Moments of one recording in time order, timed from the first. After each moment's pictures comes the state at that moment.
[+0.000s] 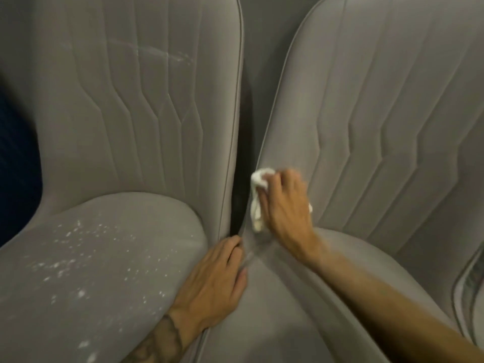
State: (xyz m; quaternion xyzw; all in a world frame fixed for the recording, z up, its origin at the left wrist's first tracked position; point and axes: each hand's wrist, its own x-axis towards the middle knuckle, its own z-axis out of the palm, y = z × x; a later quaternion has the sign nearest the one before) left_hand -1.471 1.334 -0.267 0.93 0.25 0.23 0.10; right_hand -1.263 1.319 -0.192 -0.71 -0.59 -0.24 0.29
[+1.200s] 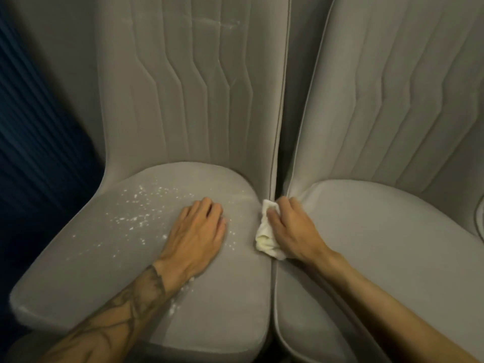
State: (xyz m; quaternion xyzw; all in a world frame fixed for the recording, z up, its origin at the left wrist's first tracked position) left_hand -1.622 1.383 -0.250 0.93 0.30 0.19 0.00; right_hand -1.421 1.261 -0.246 -0.80 -0.52 0.06 0.29
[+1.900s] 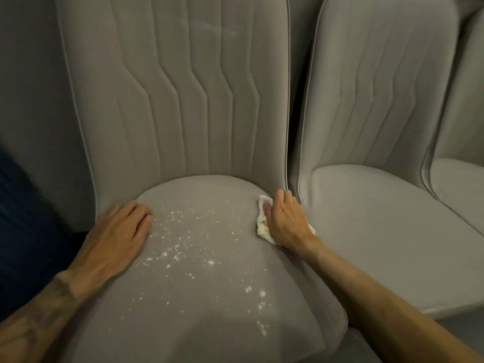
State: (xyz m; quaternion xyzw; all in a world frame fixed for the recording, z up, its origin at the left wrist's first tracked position) left_hand -1.747 1.602 -0.256 0.95 0.22 0.18 0.13; right_hand -1.506 1.344 -0.245 -0.93 -0.34 -0.07 0.13
